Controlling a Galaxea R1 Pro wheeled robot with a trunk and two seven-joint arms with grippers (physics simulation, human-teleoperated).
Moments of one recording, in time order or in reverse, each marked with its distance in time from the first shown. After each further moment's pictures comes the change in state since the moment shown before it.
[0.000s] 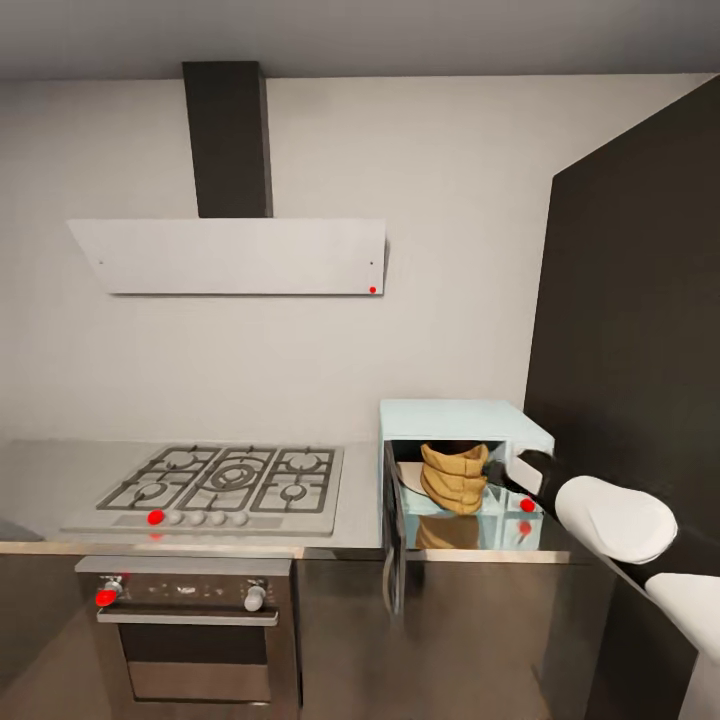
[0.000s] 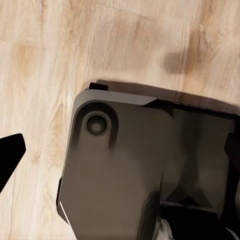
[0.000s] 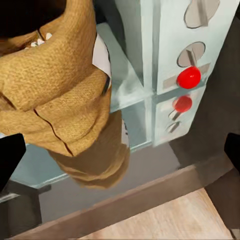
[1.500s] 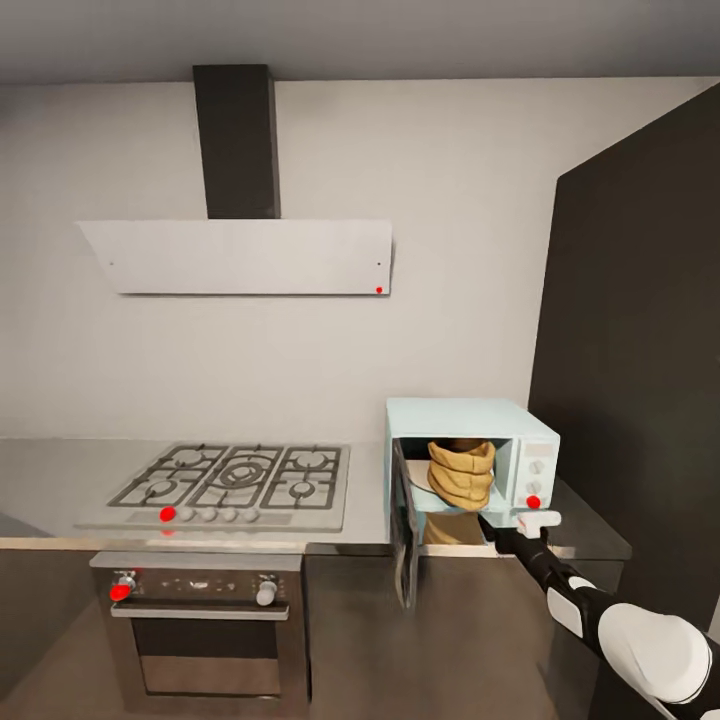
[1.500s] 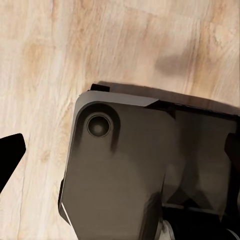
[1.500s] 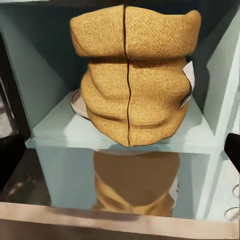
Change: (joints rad) left arm 0.000 0.003 -0.001 0.000 0.000 -0.004 0.001; right arm 0.371 -0.076 0.006 -0.005 0.160 -0.867 0.557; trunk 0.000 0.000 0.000
